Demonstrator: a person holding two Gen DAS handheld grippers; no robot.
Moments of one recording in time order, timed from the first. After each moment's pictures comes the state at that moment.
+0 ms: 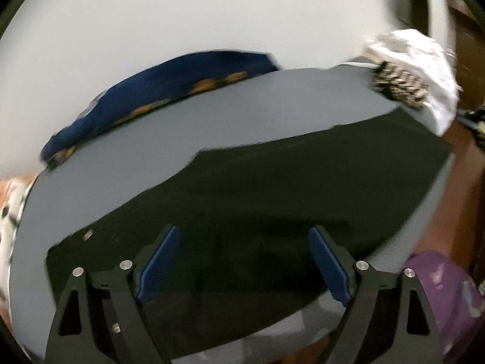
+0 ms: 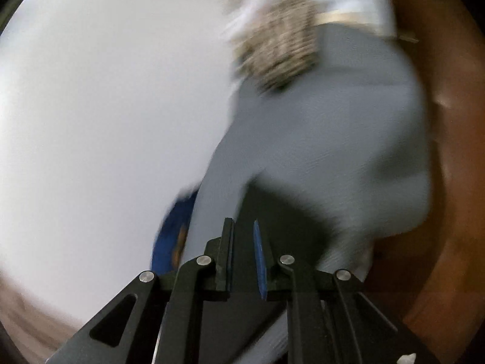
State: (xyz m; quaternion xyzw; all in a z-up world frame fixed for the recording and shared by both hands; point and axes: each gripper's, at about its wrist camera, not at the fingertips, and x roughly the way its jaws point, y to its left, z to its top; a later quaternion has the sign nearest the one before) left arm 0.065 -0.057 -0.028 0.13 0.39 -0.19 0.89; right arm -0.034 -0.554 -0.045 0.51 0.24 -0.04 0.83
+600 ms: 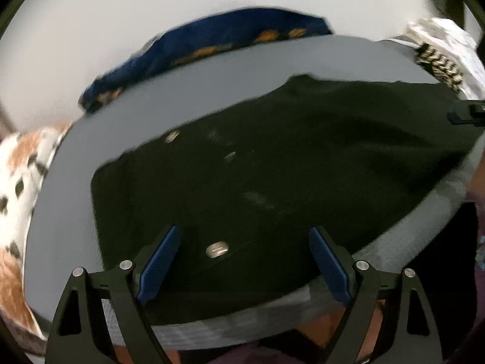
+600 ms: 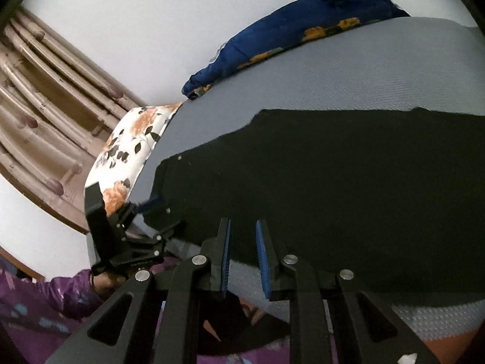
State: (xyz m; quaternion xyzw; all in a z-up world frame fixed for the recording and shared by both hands) left arm 0.055 0.059 -0.073 0.14 0.46 -0.11 0.87; right arm 0.102 -0.246 -0.046 0.22 0.46 0.29 0.81
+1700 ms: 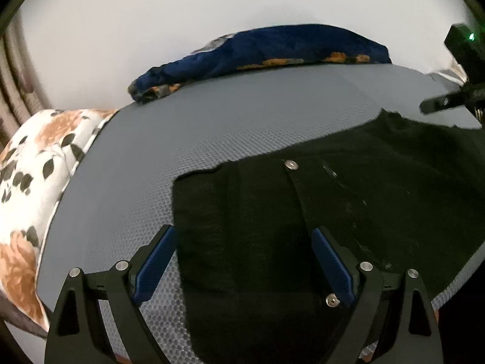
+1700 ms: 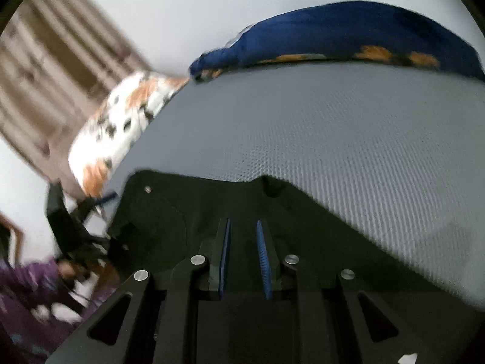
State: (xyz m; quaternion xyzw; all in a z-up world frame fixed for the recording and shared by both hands) left arm 0.093 0.127 -0.057 0.10 0.41 -0.03 0.91; right arm 0.266 -0.178 -0.059 0.05 0.49 0.36 0.79
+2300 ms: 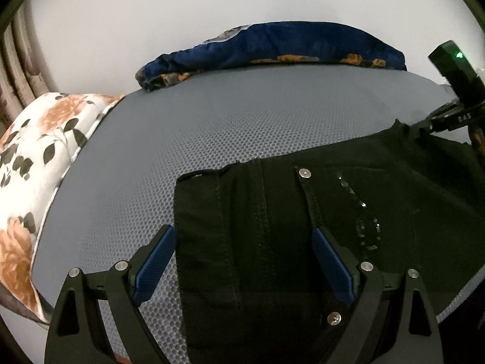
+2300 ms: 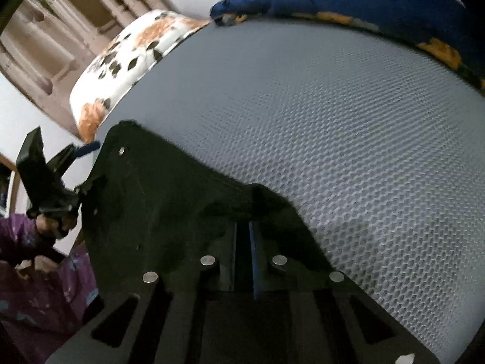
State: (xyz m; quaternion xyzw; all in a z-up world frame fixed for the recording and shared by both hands) left arm 0.110 0.130 -0.061 0.08 0.43 0.00 0.90; right arm 0.307 -0.149 -0.089 -0.02 0.53 0.41 0.74
